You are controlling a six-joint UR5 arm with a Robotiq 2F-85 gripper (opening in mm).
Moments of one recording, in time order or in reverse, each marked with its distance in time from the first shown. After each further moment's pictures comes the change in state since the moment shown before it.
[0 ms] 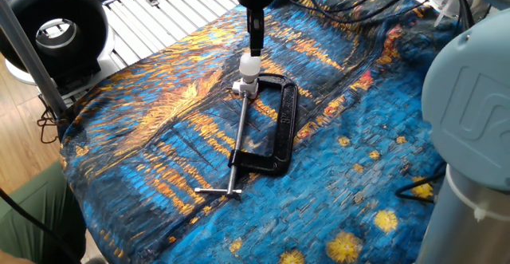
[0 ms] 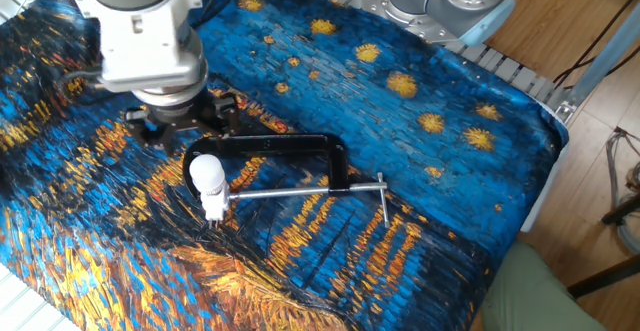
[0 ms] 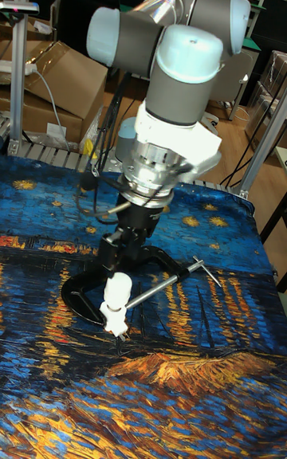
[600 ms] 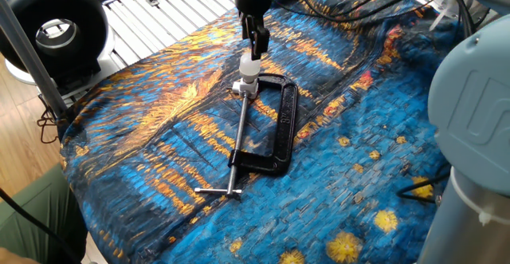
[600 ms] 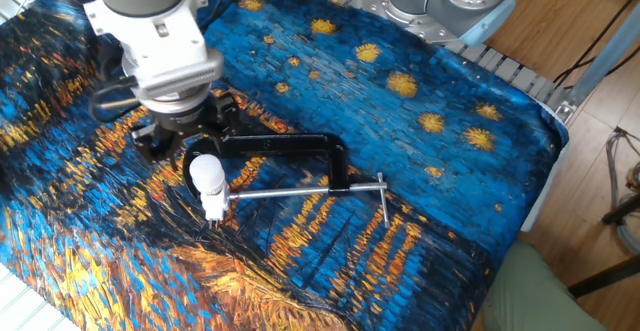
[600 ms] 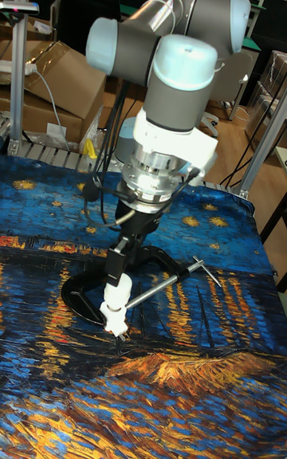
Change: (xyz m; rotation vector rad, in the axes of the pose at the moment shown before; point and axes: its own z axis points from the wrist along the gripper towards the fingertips) arm -0.002 0.002 0.020 0.020 -0.028 -0.185
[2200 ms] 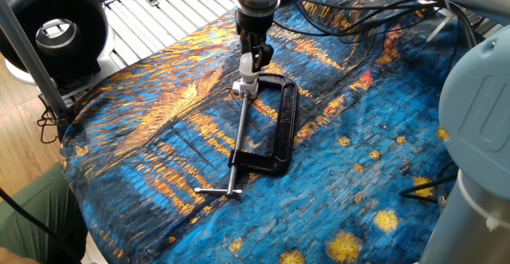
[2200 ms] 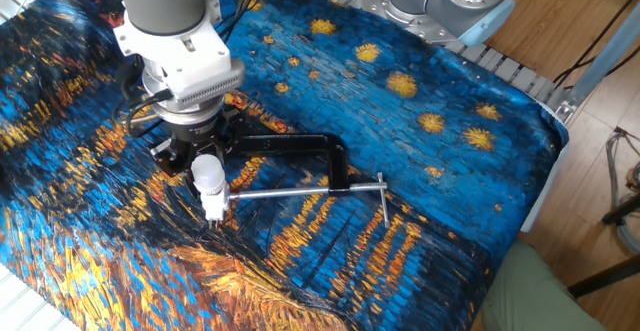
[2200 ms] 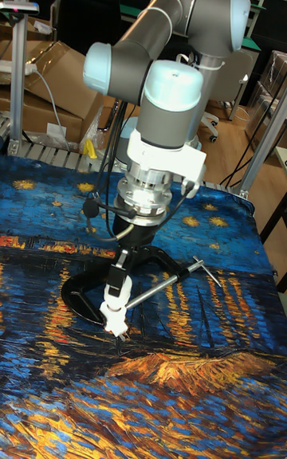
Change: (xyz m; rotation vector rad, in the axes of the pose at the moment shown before) arm -0.001 0.007 0.029 0.023 -0.024 -0.073
